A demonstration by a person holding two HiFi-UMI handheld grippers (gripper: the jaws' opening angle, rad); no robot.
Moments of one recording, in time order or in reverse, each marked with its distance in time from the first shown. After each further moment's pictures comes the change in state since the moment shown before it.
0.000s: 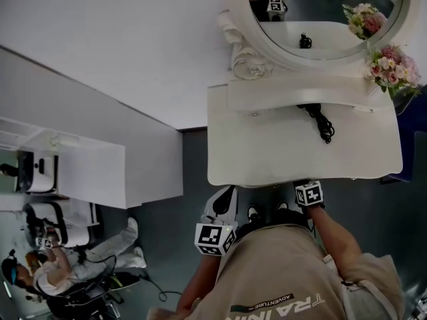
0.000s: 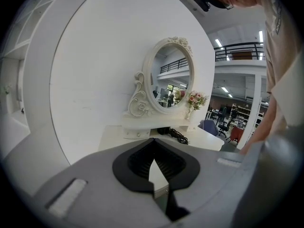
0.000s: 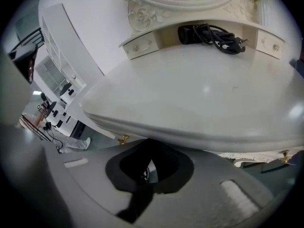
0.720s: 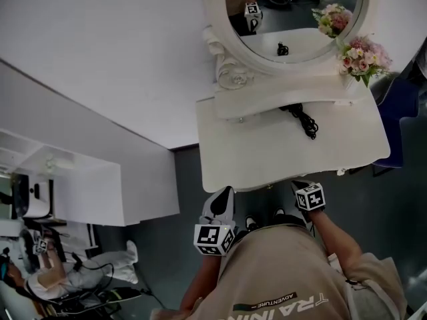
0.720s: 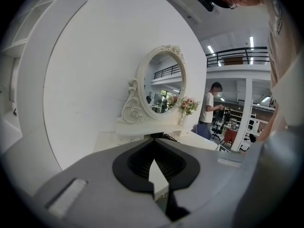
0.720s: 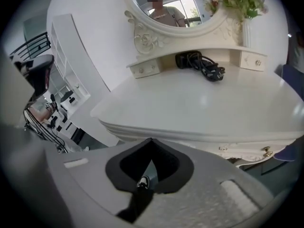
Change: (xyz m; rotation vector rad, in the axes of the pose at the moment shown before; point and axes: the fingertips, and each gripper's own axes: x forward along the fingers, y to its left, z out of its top) left arm -0.008 -0.008 0.008 0.029 -0.073 -0.080; right arm -0.059 0.017 0.011 0.004 -0.158 -0.008
